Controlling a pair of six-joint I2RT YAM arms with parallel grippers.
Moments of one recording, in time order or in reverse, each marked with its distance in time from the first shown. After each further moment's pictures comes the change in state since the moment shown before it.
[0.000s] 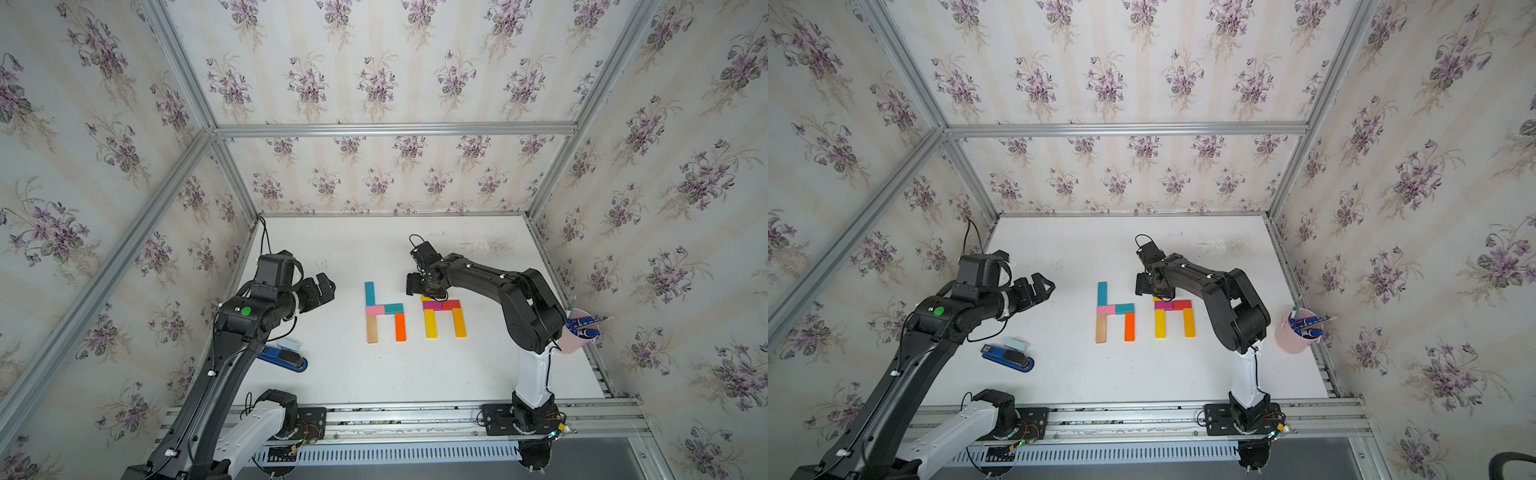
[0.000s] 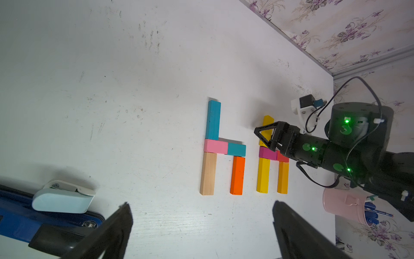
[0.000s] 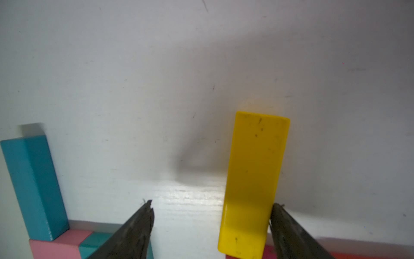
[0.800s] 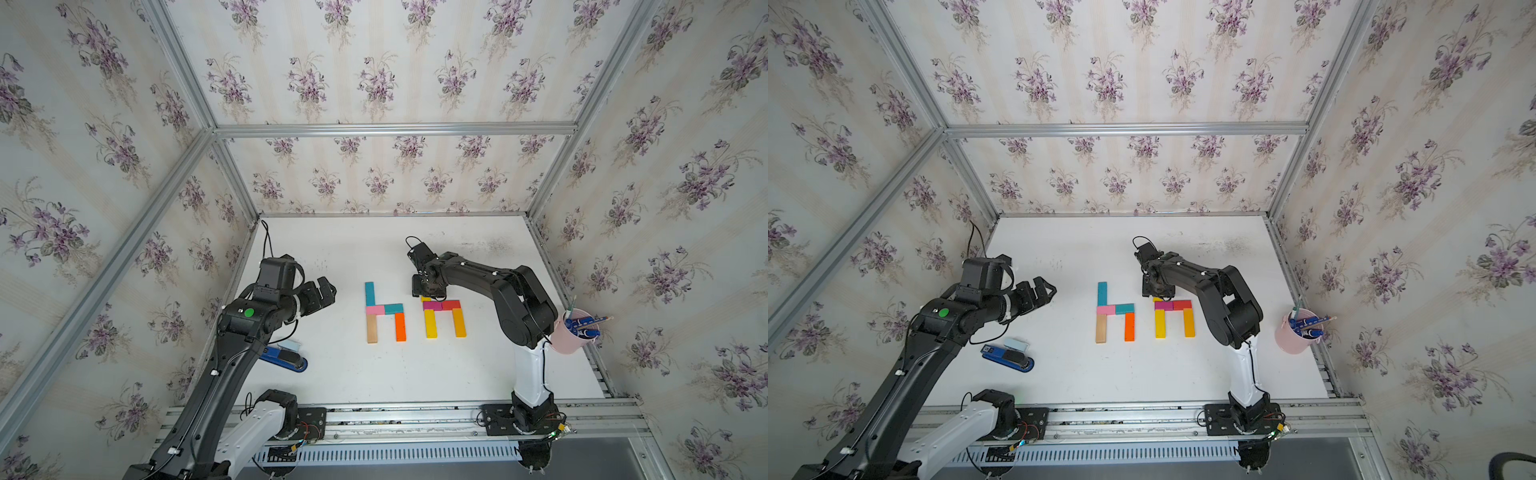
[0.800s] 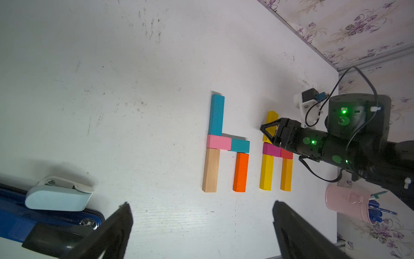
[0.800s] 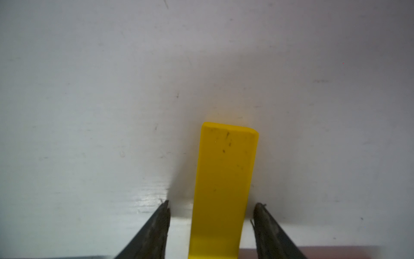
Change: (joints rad) left arm 0.004 -0.007 -0.045 0.017 0.014 0.000; right arm 0.005 0.063 0.057 -0.077 0.116 -0.047
